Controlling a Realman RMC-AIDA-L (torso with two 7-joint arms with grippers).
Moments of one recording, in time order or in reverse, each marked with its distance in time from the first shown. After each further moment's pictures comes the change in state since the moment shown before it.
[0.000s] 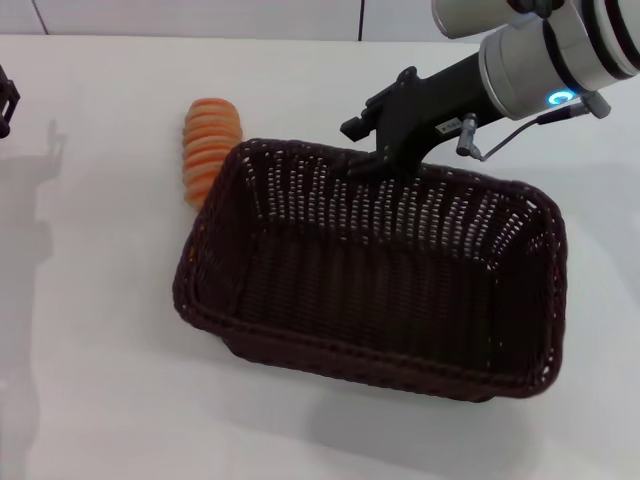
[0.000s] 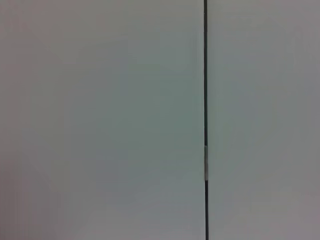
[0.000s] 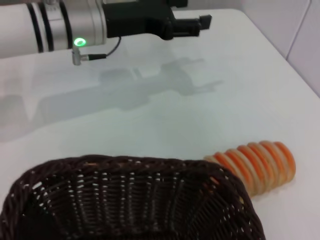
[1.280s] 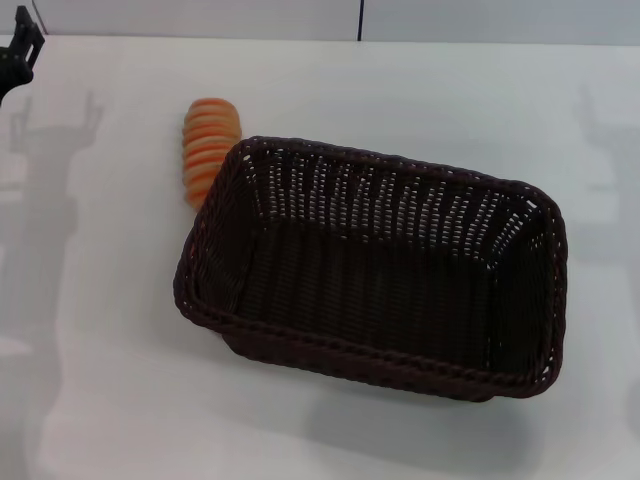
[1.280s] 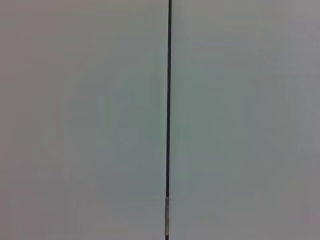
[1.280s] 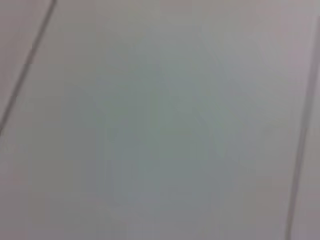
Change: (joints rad) left arm -0.055 0.009 0.009 -0.051 0.009 0.003 -0.018; right arm -0.772 0.002 -0.582 -0.160 -0.032 2.037 0.276
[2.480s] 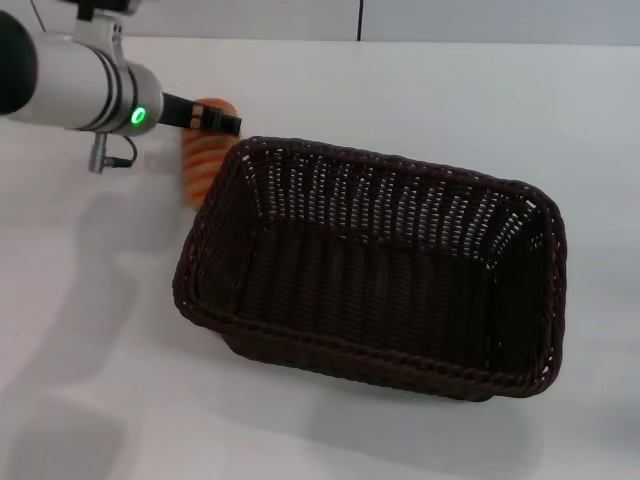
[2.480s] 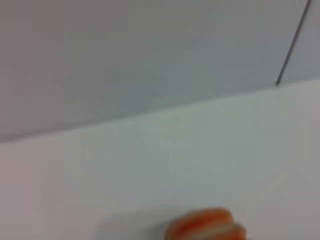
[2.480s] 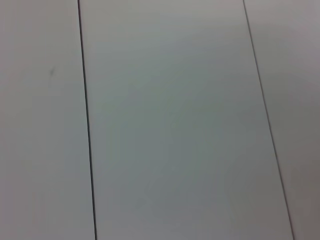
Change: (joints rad) left arm -0.196 -0.003 -0.259 -0.662 0.272 -1.703 0.090; right arm -0.172 0.001 -0.093 0.542 0.017 0.589 0.661
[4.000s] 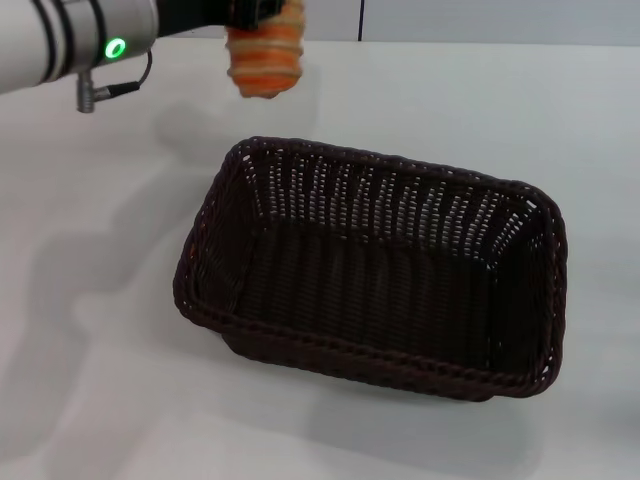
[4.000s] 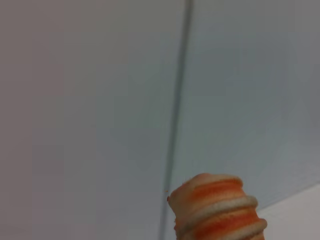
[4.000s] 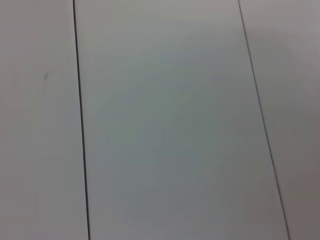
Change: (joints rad) left arm 0.286 0.003 0.016 -0.495 -0.511 0.075 0.486; right arm 0.010 -0.001 0.025 -0.004 0.000 -0.006 -0.005
